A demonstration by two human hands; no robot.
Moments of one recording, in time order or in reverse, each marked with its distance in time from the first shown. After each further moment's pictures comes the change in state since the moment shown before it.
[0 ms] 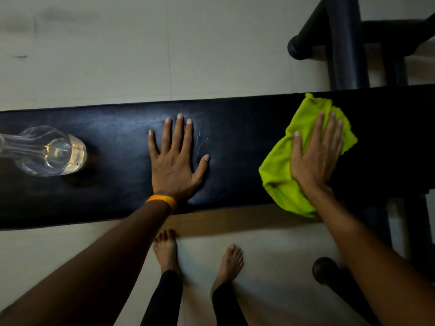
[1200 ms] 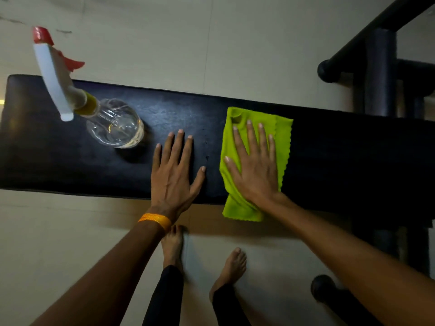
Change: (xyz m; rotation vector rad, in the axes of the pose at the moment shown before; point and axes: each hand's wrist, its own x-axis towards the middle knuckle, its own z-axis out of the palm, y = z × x) left_hand -0.074 -0.084 -0.018 -0.123 0.089 -0.139; right_hand -0.100 -0.178 0.015 -0.160 -0.253 -0.656
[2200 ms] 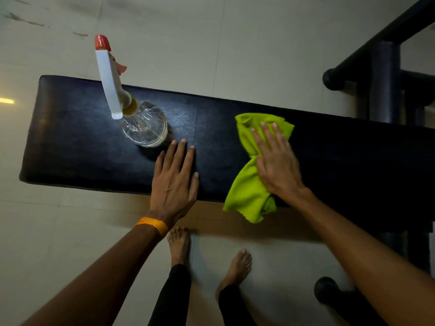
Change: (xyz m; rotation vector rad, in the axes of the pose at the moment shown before) left_hand -0.020 -0.037 -0.025 -0.043 -0.030 0.043; right_hand 0.013 0.020 -0.010 0.053 -0.044 -0.107
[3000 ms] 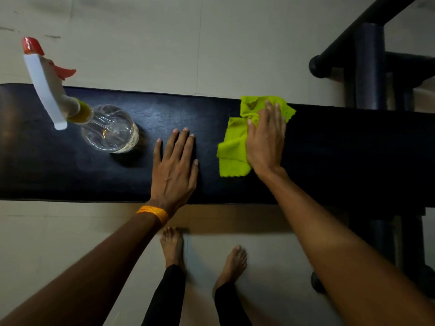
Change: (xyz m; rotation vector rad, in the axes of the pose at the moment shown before) left_hand 0.041 0.038 0.021 0.032 -0.010 0.082; right_hand 0.042 0.003 0.002 0.176 0.310 0.412
